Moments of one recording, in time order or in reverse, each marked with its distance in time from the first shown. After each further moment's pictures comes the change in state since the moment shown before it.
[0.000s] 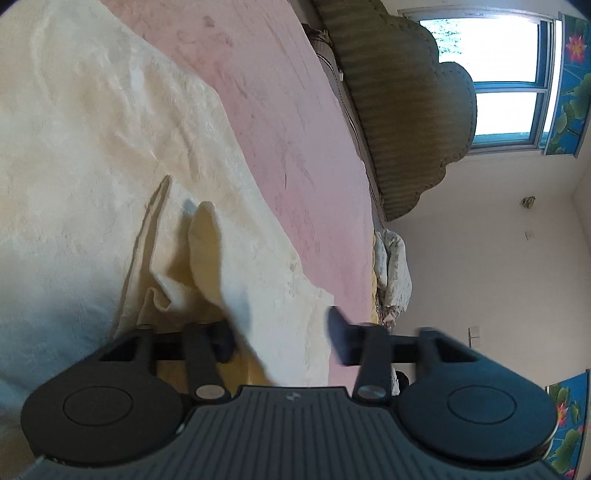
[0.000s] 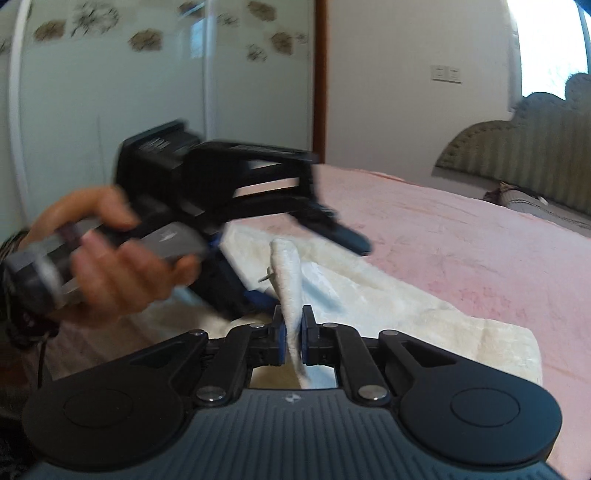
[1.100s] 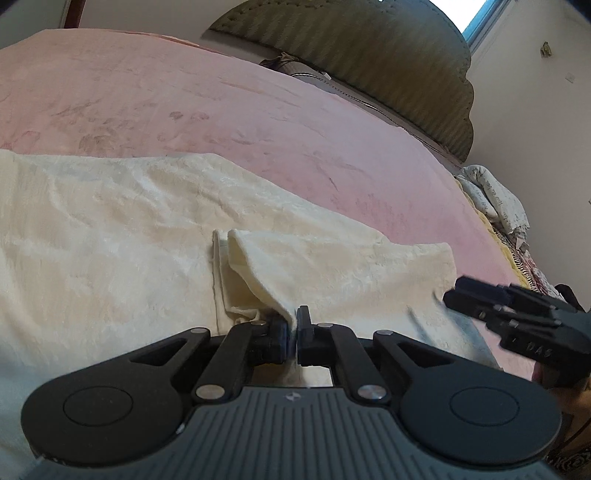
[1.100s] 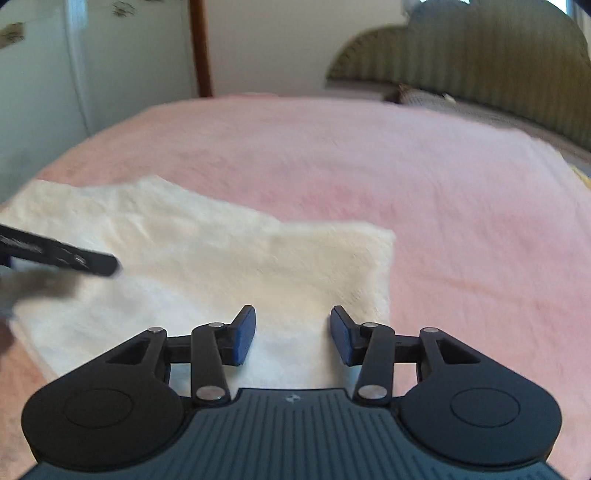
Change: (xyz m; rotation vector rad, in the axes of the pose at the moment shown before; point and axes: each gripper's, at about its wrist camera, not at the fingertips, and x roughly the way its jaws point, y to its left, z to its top) left arm -0.011 -0.028 -0.042 0.599 -0.145 0.428; right arm 0.015 -0.114 -0.014 0.255 0.192 -0.215
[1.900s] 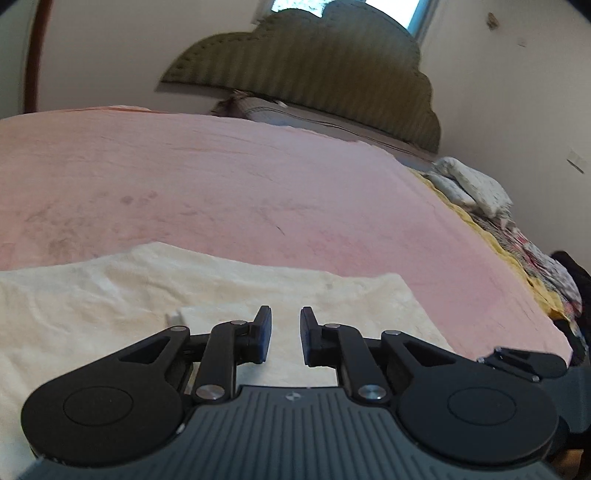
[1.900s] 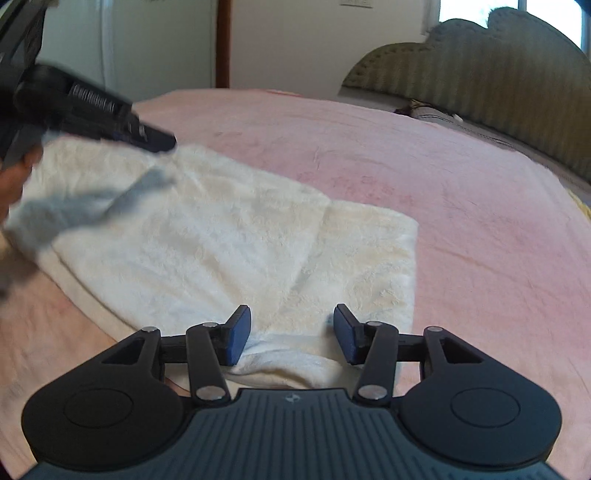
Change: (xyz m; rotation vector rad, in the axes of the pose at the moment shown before) left arm -0.021 -0.056 0.026 0.225 -0.071 -0.032; right arm -0.033 0.040 -0.043 -0.067 0.007 -0.047
